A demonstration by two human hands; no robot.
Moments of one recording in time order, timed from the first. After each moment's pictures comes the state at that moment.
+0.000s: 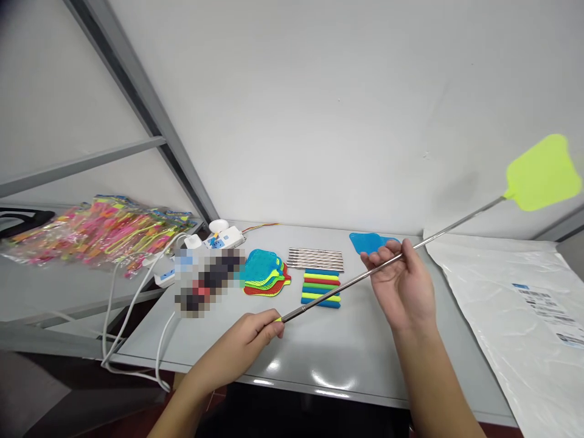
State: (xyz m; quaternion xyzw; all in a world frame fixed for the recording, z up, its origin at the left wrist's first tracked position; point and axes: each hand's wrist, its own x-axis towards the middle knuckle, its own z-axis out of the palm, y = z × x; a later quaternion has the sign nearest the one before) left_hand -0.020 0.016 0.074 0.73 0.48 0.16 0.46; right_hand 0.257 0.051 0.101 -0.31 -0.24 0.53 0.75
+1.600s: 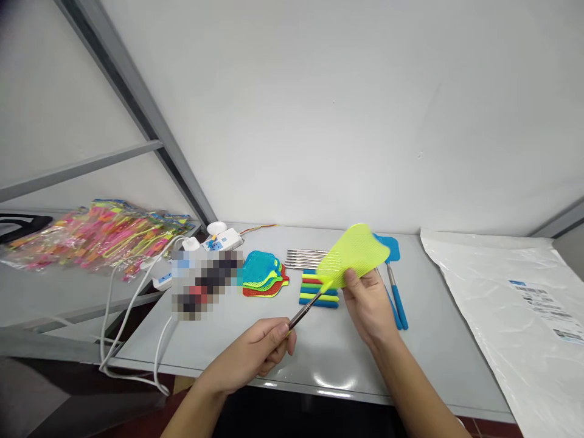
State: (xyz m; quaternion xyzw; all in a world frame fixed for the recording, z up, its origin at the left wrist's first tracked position) left_hand 0.000 0.008 0.058 0.53 0.38 0.20 0.73; right_hand 0.220 0.037 0.064 -0.34 -0.34 0.55 0.68
